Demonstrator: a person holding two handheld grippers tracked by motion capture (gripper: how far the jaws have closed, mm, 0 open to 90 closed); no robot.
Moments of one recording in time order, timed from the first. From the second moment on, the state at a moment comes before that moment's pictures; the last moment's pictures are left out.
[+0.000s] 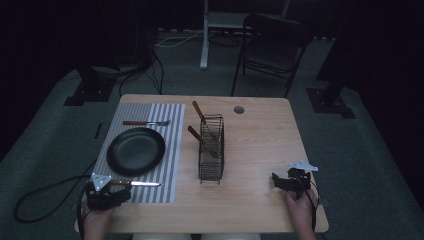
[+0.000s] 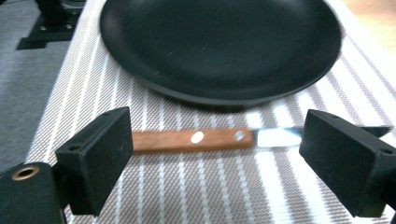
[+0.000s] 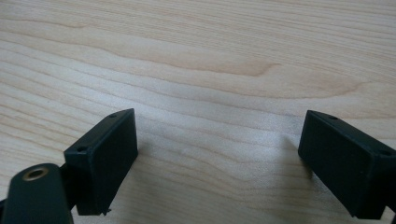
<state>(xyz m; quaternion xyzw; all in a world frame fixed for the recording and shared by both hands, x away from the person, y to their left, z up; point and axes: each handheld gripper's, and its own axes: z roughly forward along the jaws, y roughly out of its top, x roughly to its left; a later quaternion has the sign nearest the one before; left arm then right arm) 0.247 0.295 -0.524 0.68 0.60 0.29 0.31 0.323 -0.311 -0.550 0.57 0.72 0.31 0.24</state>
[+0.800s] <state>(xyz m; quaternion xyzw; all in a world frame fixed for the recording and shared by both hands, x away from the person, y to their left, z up) 0.241 0.319 -0.533 0.63 0.65 0.31 0.29 0.323 -0.312 -0.550 0.57 0.72 0.31 0.24</state>
